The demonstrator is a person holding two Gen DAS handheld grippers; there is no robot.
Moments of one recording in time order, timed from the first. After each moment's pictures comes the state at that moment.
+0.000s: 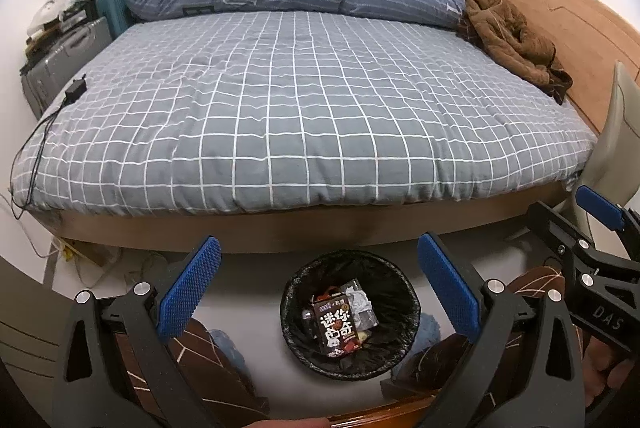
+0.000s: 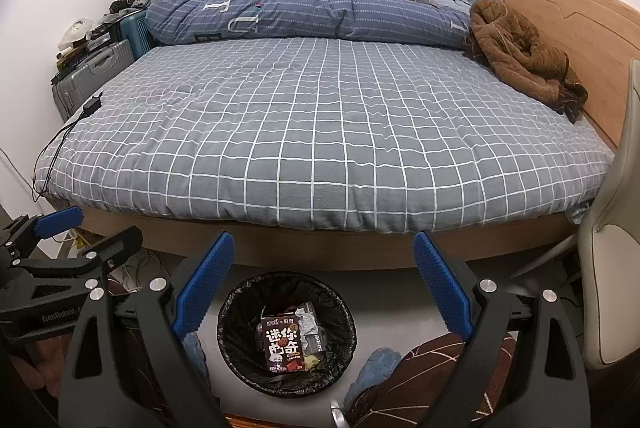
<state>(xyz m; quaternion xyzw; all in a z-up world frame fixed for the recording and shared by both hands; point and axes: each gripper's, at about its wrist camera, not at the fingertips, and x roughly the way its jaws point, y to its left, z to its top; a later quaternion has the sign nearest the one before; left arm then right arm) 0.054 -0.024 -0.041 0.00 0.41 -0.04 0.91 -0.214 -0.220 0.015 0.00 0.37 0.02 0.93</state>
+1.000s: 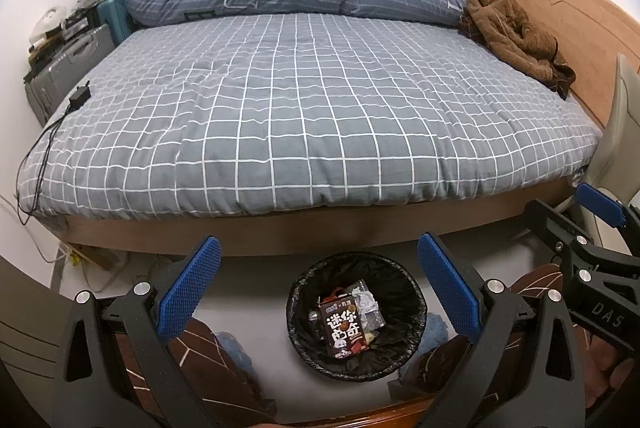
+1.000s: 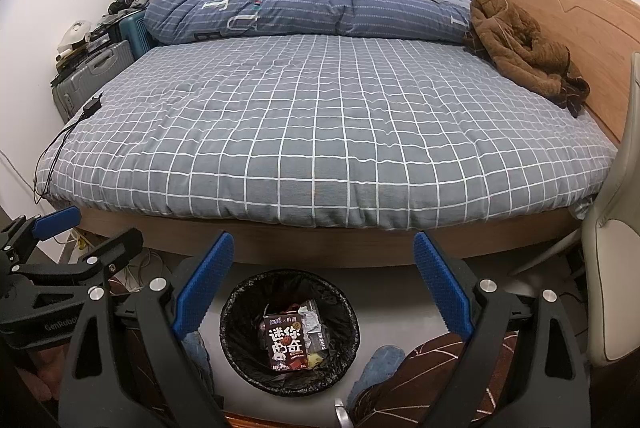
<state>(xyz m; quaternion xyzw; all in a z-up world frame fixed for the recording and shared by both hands) 0.053 -0.027 -0.041 0.01 0.41 -0.04 0.91 -0.213 -0.219 0.007 0.01 0.38 0.02 0.93</state>
